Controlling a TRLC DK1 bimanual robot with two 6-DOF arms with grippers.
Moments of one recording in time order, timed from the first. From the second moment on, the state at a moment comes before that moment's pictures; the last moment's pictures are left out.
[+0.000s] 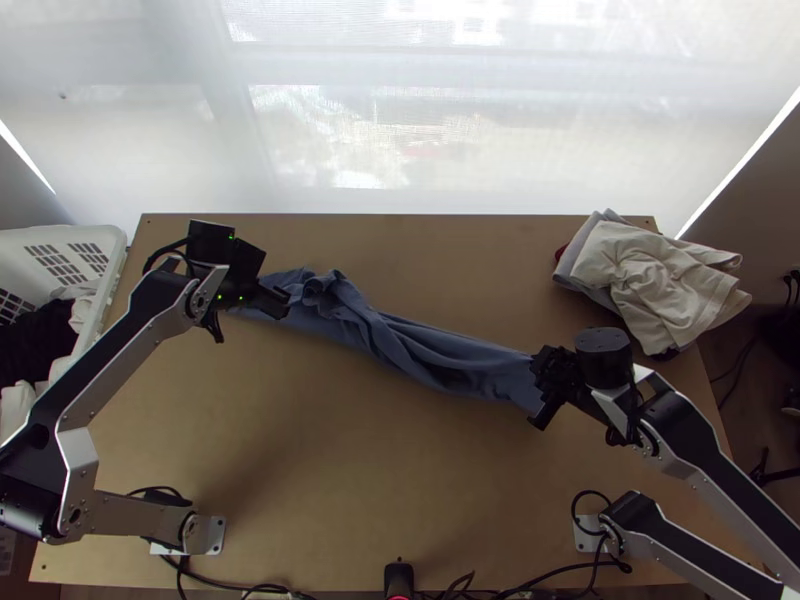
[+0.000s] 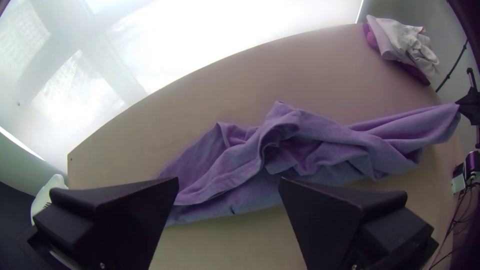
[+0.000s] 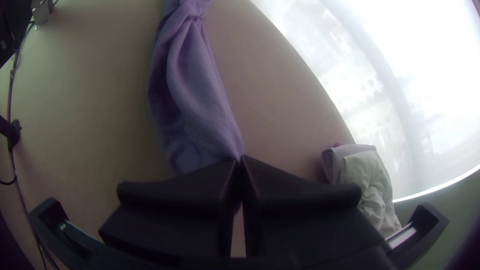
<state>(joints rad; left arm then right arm) -0.23 1.50 1.26 -0.58 0.03 0.26 0.56 0.92 0.78 -0.62 0.09 -0.55</state>
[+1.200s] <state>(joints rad) -0.35 1.64 1.28 -0.59 0.15 0.12 0.55 0.91 0.79 -0.63 0.09 -0.55</state>
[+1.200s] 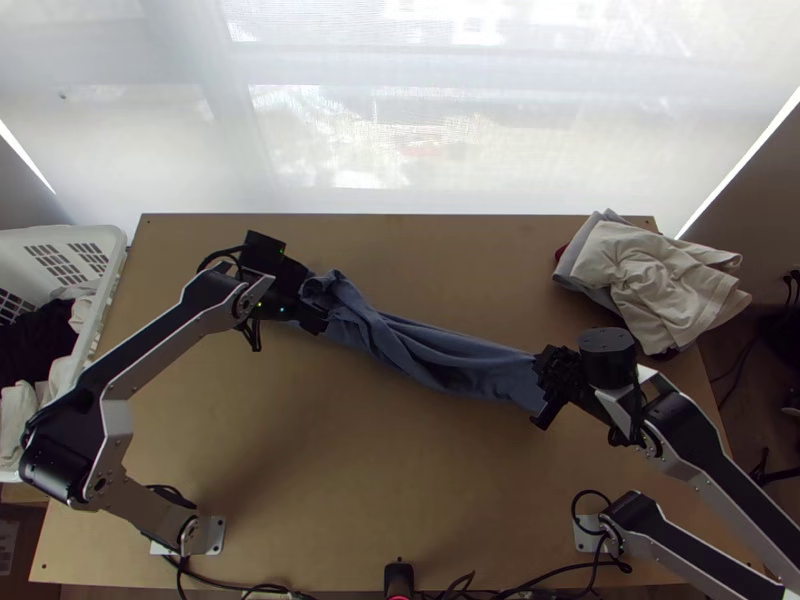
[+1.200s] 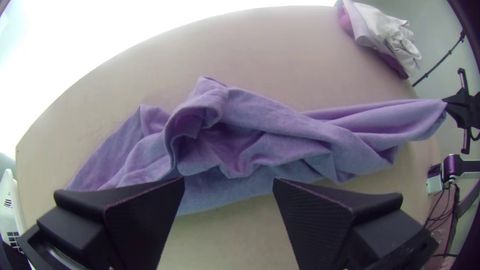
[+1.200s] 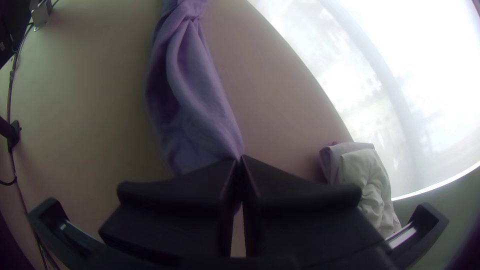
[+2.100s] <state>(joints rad) -0.35 1.77 1.33 -0.53 0.11 0.15 0.54 0.91 0.79 -0.62 0.09 -0.55</state>
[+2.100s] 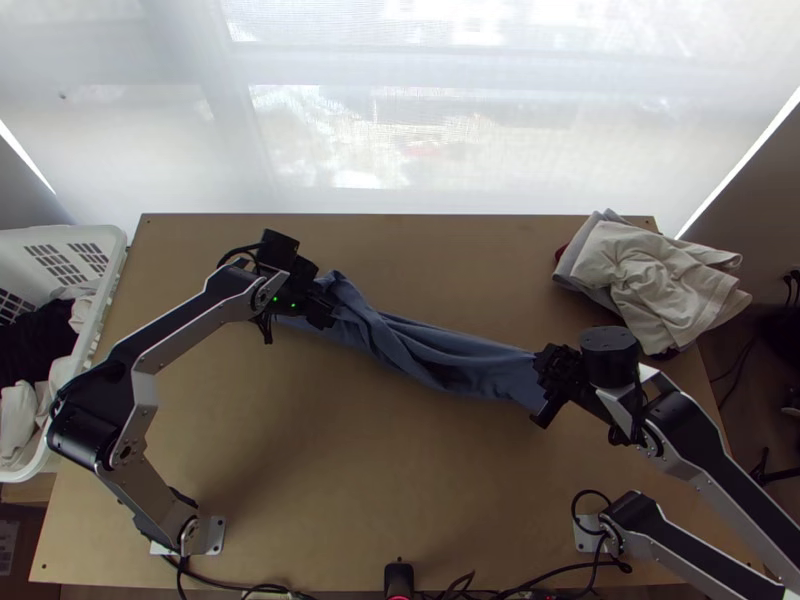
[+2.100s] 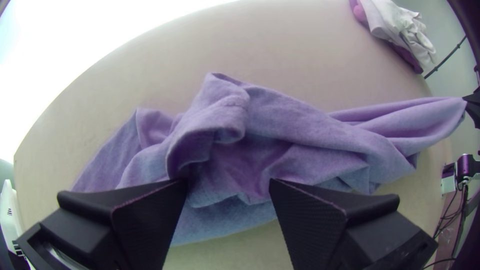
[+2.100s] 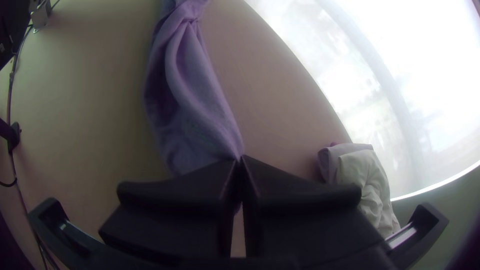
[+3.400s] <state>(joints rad) -0.28 1.42 1.31 -0.66 0.12 0.13 0.51 0.91 0.90 -0.65 0.10 -0.55</state>
